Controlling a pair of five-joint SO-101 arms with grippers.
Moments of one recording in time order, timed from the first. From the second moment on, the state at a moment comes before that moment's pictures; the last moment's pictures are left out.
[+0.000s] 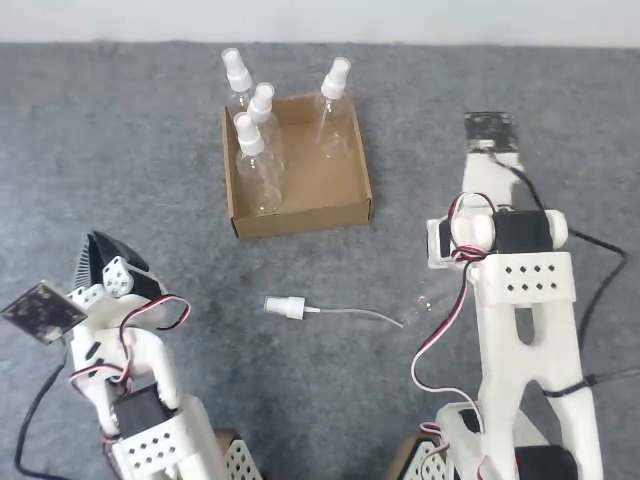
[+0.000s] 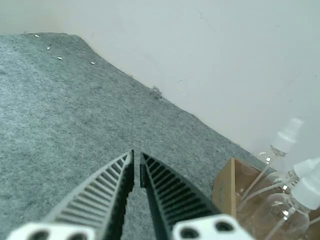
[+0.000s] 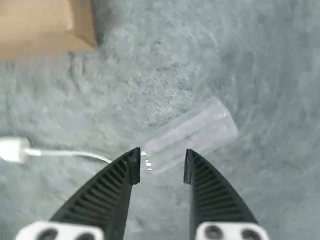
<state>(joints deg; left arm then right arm) -29.7 -103.2 97.5 31.0 26.8 -7.1 -28.9 23.7 83.0 1.6</state>
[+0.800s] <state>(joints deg) -29.7 -103.2 97.5 32.2 26.8 -12.7 -28.9 32.0 84.3 48.9</state>
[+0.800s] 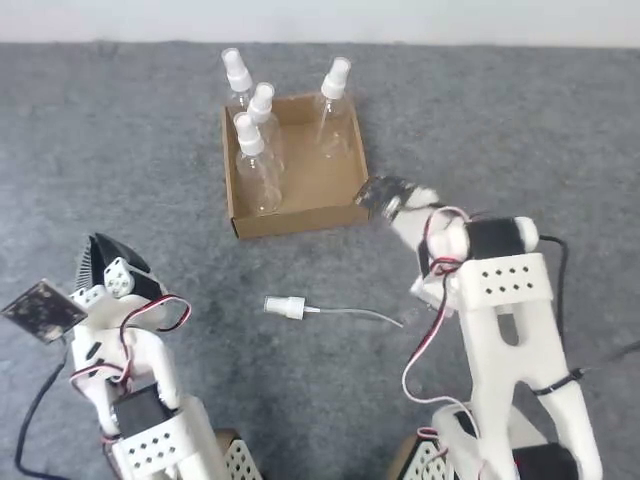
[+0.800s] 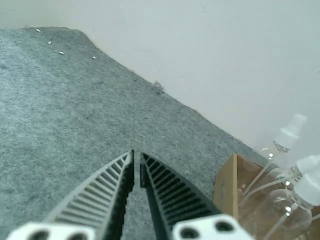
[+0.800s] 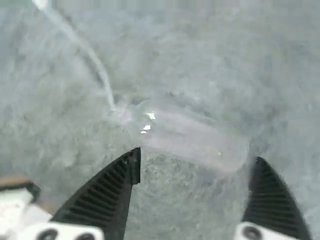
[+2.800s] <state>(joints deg) -29.7 -103.2 97.5 32.2 26.8 -7.4 -29.0 57.9 57.8 70.3</state>
